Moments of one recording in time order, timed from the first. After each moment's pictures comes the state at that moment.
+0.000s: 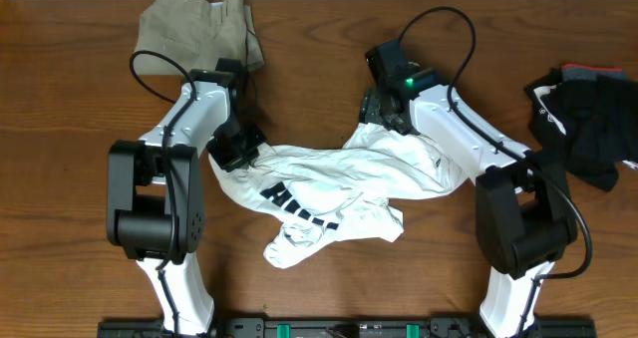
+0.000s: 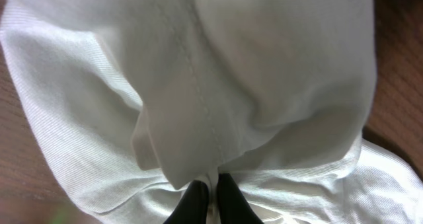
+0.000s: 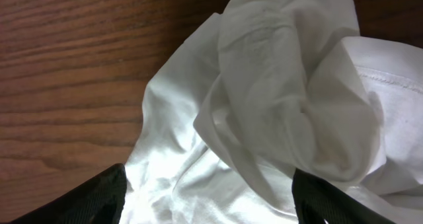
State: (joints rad) left arm -0.12 2.03 1.39 -1.06 0.12 -0.72; right arm 0.42 2.01 1.49 -0.72 0.12 0.66
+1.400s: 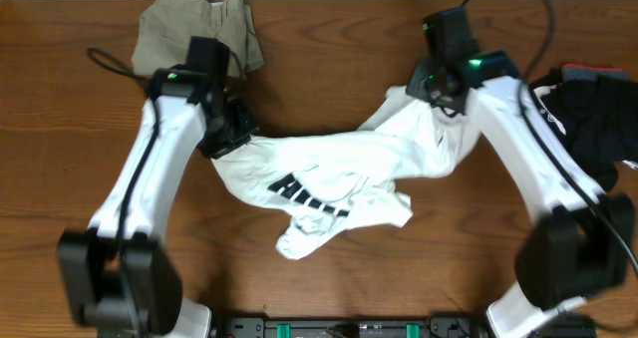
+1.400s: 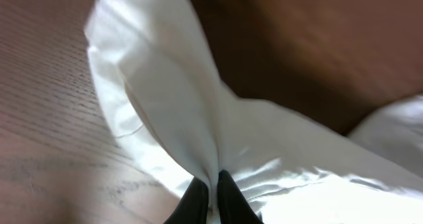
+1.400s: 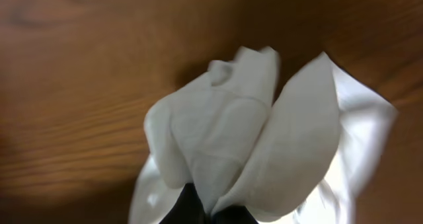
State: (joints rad) left arm -0.13 1.66 1.39 -1.09 0.16 -0.62; right arm 0.27 1.79 1.54 -0.83 0.11 0.63
